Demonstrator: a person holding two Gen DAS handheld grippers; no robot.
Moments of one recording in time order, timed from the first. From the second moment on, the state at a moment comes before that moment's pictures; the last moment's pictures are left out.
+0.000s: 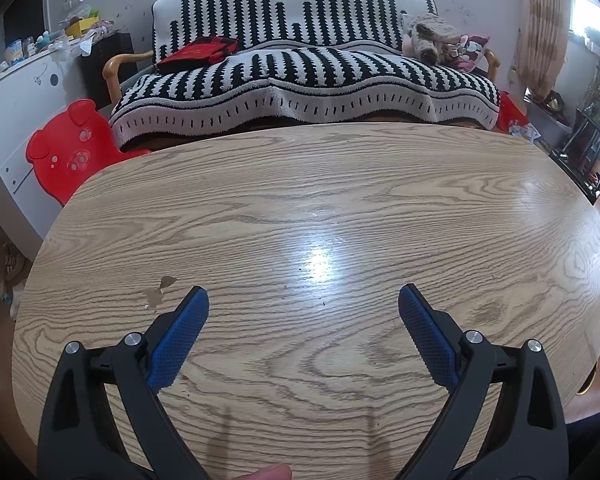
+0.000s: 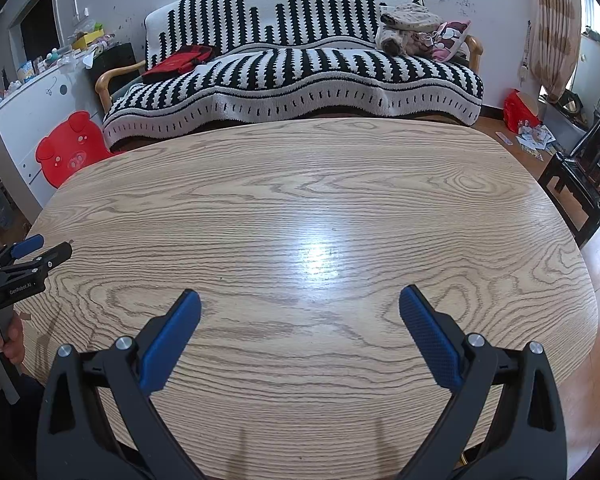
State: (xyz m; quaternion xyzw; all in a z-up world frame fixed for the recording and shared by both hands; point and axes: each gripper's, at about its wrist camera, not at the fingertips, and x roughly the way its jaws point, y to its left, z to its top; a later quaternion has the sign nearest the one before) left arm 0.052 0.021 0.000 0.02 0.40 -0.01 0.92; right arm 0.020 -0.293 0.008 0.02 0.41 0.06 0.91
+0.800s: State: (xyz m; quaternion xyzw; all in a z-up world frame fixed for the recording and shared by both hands) left arm 0.047 0.019 0.003 0.02 0.40 -0.01 0.92; right arm 0.021 -0.294 0.007 0.02 0.41 0.06 0.91
